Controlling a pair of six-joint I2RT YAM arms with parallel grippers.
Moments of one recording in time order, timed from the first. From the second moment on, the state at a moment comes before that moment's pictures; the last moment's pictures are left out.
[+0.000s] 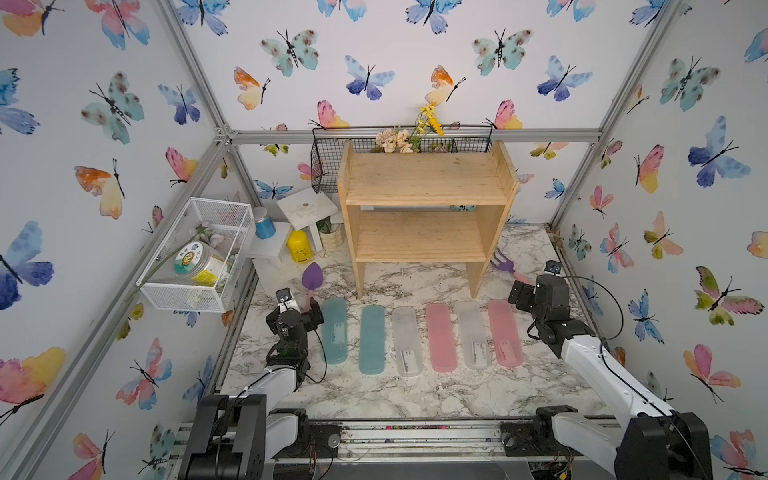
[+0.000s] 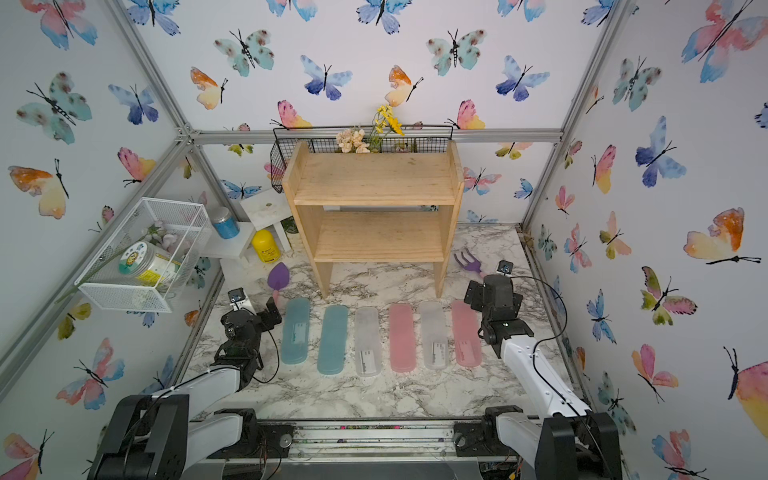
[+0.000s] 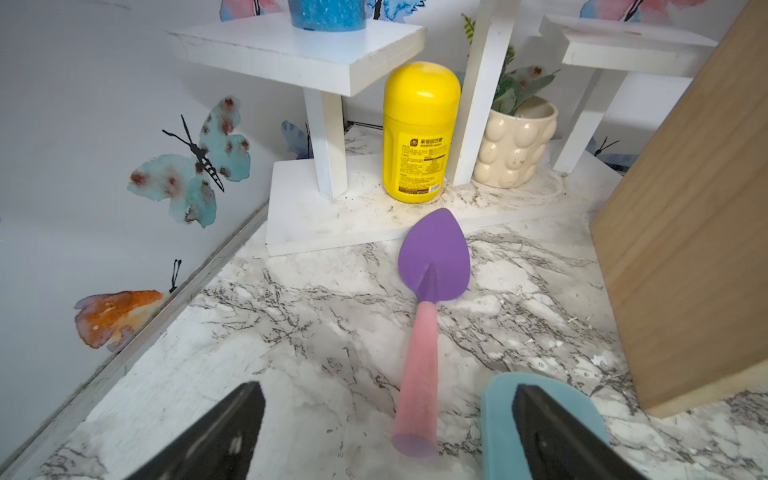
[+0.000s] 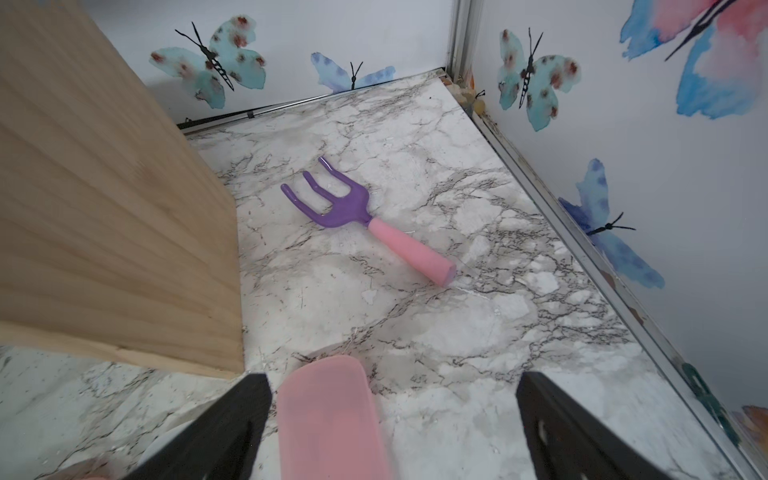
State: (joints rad) left arm -0.04 1.19 0.19 0.70 -0.28 -0.14; right arm 0.12 1.12 0.61 -0.04 0.32 0.22
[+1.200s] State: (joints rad) left arm -0.05 1.40 0.19 1.01 -0.16 -0.06; right arm 0.07 1.57 0.24 1.11 0.14 0.01
